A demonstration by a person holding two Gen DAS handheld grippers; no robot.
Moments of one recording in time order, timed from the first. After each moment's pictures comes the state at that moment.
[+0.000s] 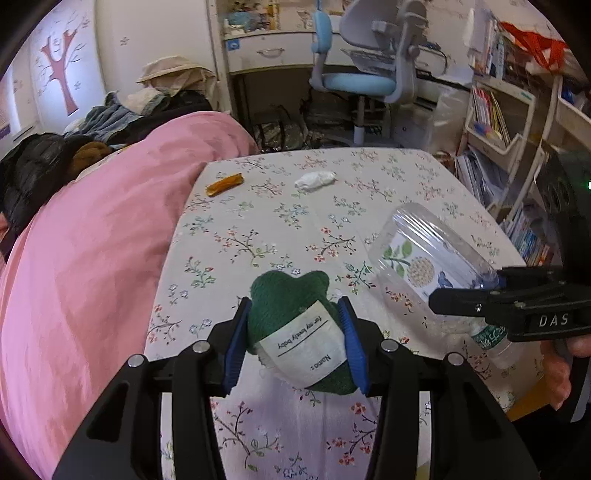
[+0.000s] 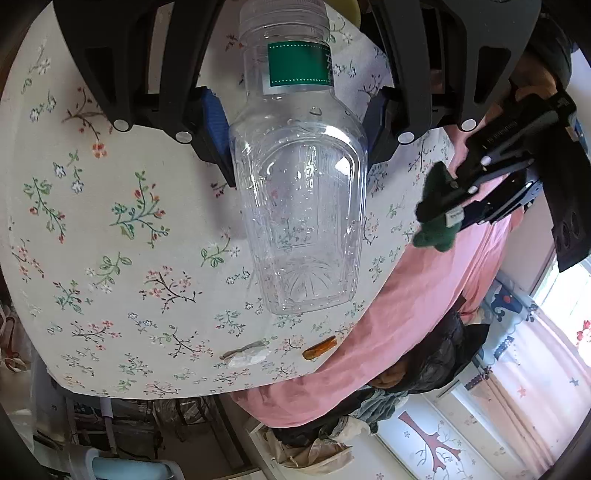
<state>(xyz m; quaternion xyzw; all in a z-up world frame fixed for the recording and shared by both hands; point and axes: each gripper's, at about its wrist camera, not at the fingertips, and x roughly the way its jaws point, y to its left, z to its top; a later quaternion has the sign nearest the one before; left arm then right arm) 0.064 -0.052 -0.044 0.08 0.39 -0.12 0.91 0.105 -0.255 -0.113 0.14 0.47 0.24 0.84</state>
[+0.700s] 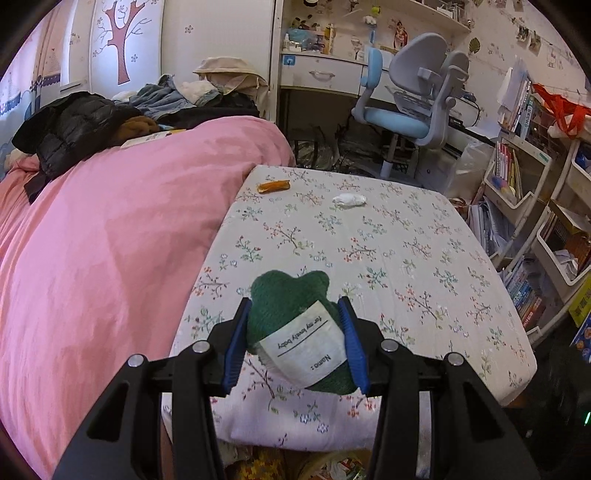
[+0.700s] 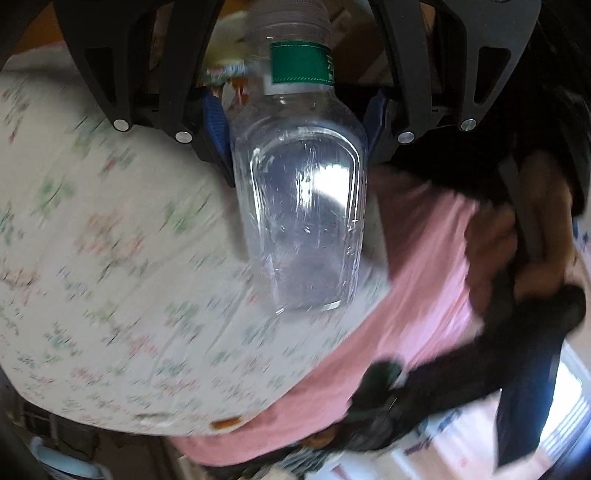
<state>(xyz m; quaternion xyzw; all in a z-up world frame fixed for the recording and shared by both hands) 0.021 -0.007 -0.028 -0.01 0.36 -0.08 0.93 -0.042 -0.184 -0.142 0.05 0.50 0.34 0.80</state>
